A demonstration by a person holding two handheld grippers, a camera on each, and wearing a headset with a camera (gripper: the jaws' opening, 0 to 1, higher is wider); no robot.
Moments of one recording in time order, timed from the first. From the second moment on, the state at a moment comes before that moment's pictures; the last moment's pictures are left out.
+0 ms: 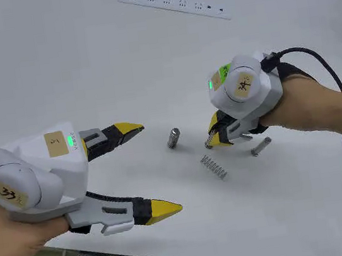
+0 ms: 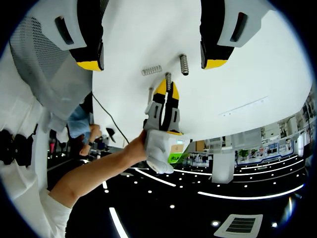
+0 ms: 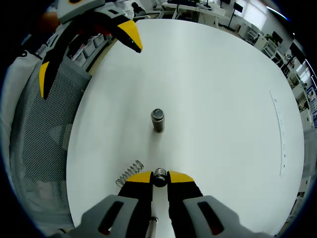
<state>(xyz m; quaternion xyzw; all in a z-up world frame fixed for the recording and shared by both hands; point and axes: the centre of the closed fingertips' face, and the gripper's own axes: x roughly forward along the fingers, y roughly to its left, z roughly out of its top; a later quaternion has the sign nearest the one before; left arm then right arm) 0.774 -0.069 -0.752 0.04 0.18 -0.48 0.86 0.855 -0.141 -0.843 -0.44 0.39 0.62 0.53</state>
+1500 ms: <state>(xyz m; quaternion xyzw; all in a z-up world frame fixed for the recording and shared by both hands) 0.773 -0.061 -0.746 0.08 0.19 -0.48 0.85 0.850 -0.171 -0.765 -0.32 0.33 0.60 0.66</state>
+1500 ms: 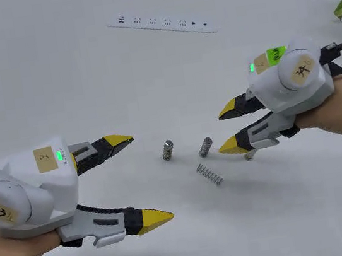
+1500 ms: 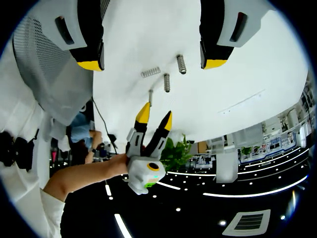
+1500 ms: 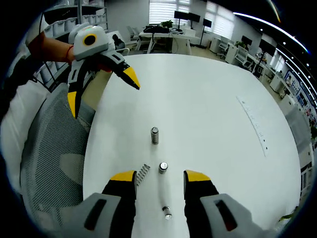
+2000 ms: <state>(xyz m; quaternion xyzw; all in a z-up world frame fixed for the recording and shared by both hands) 0.773 -0.064 -0.742 0.11 0.20 -0.49 0.84 0.826 -0.219 -0.745 -0.26 0.31 0.57 0.72</state>
